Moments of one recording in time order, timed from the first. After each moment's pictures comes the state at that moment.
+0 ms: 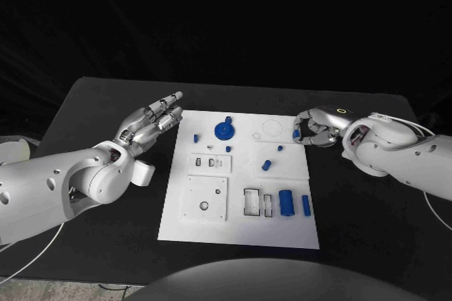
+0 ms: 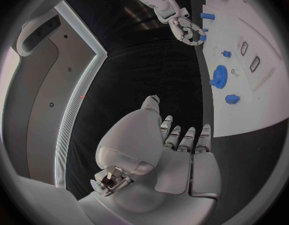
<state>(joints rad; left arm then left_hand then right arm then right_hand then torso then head) 1.19 -0.96 -0.20 1.58 -0.14 -0.18 0.57 1.44 0.27 -0.21 0.27 0.52 0.28 0.06 0.05 0.04 0.03 0.03 0.00 0.01 0.02 0.14 0.00 0.01 0.16 0.04 0.27 0.03 0.02 1.18 -0.96 -0.11 1.42 -1.56 -0.34 -0.04 1.32 -0.10 0.19 0.18 0.41 0.71 0.06 0.56 0.63 1.47 -0.03 1.57 1.31 1.46 -0.08 1.57 1.31 0.06 1.47 0.03 1.35 1.31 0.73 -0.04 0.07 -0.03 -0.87</state>
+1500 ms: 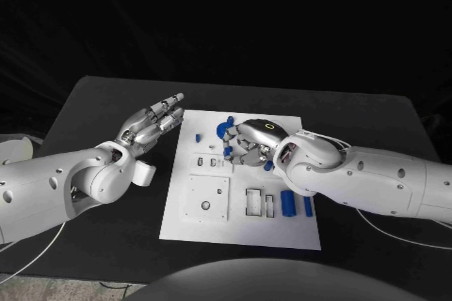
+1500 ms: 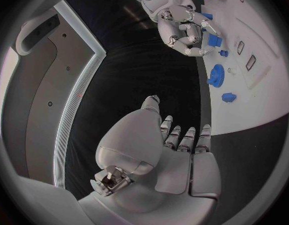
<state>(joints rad) 1.19 -0.97 -0.20 1.58 -0.13 -0.18 0.57 1.44 0.27 -0.21 0.27 0.52 0.28 0.06 0.05 0.04 0.03 0.03 0.00 0.01 0.02 0.14 0.00 0.01 0.16 0.04 0.27 0.03 0.02 1.13 -0.69 -0.11 1.60 -1.57 -0.40 -0.15 1.30 -0.10 0.23 0.17 0.47 0.80 0.05 0.58 0.64 1.47 -0.05 1.57 1.31 1.47 -0.10 1.55 1.31 0.06 1.47 0.01 1.33 1.31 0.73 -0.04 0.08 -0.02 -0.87</state>
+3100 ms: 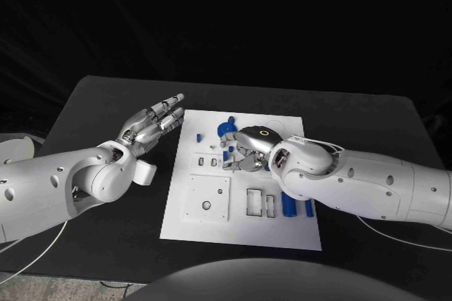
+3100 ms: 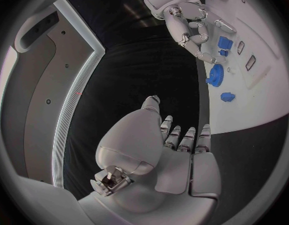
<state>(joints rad) 1.19 -0.96 -0.20 1.57 -0.11 -0.18 0.55 1.44 0.27 -0.20 0.26 0.52 0.28 0.06 0.05 0.04 0.03 0.03 0.00 0.01 0.02 0.14 0.00 0.01 0.16 0.05 0.27 0.03 0.02 1.11 -0.66 -0.11 1.58 -1.65 -0.34 -0.24 1.24 -0.15 0.15 0.19 0.10 0.51 0.07 0.41 0.61 1.47 -0.02 1.57 1.31 1.47 -0.09 1.55 1.31 0.06 1.47 0.02 1.33 1.31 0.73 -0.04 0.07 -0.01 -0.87</state>
